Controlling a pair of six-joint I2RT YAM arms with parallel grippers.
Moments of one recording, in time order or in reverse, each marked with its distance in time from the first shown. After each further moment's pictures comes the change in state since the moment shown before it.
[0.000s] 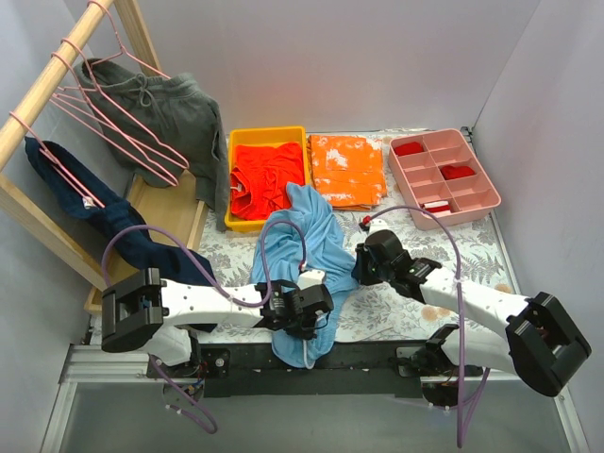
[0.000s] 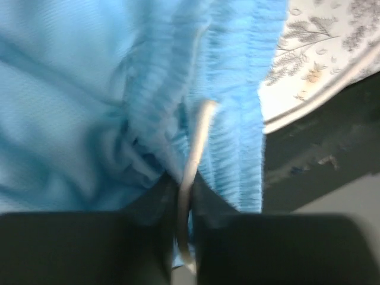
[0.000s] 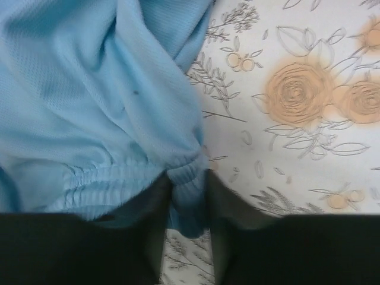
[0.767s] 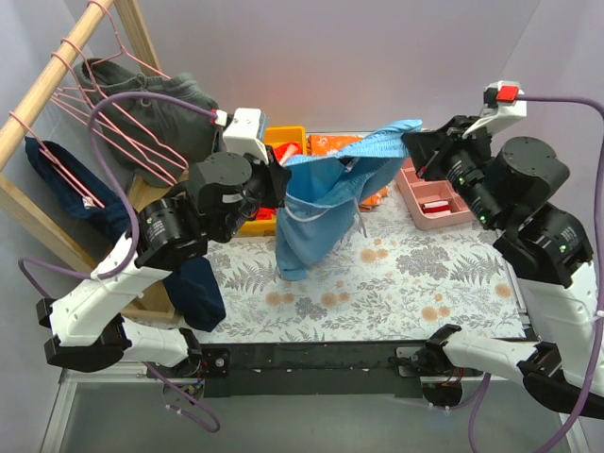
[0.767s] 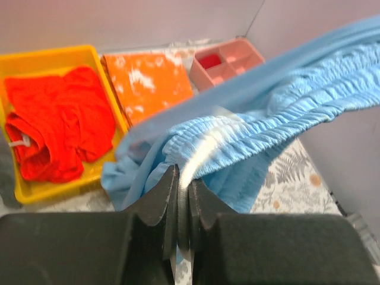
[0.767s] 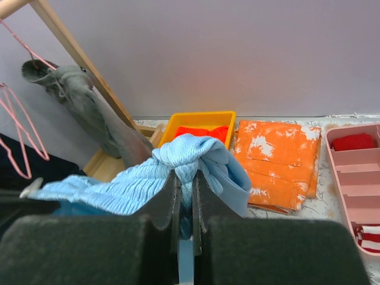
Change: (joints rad) left arm 0.266 -0.209 0.930 -0.316 -0.457 0.549; right arm -0.024 -0.109 1.228 -0.541 0.272 -0.120
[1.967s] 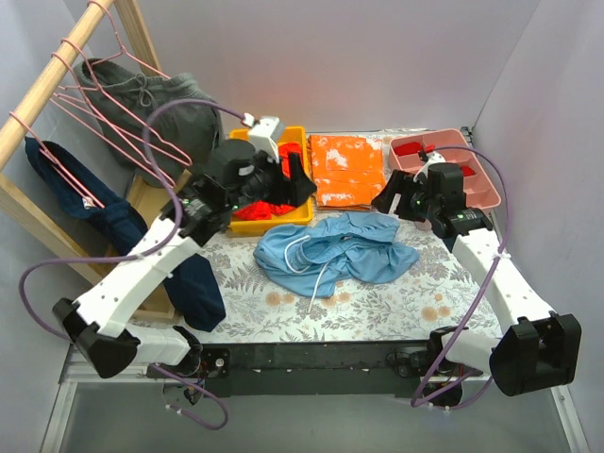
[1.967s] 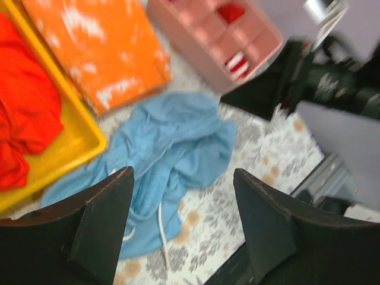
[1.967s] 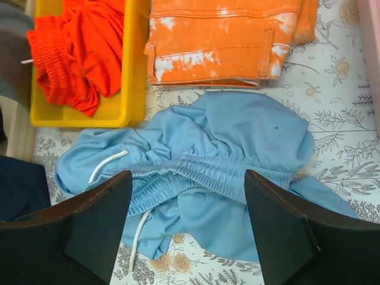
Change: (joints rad) left arm 0.359 0.053 -0.345 0.298 0.655 0.052; right arm -0.470 0.130 -0.757 0.283 -0.531 0.102
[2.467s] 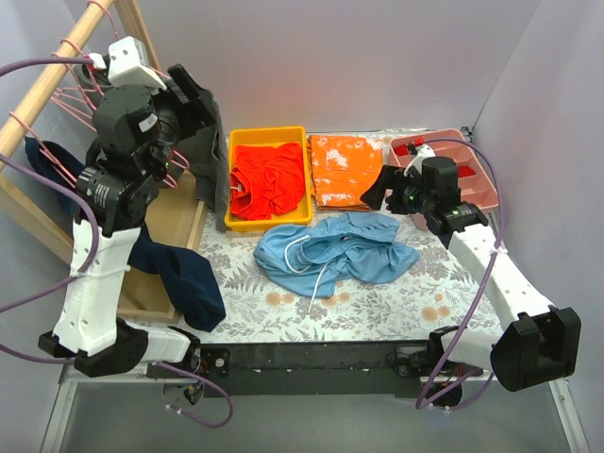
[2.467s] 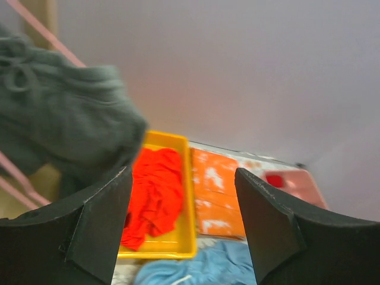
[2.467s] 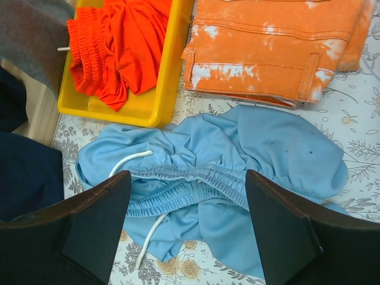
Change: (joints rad) left arm 0.224 0.014 0.639 -0.258 -0.477 0.000; right arm 0.043 0.019 0.043 0.063 -0.073 -0.040
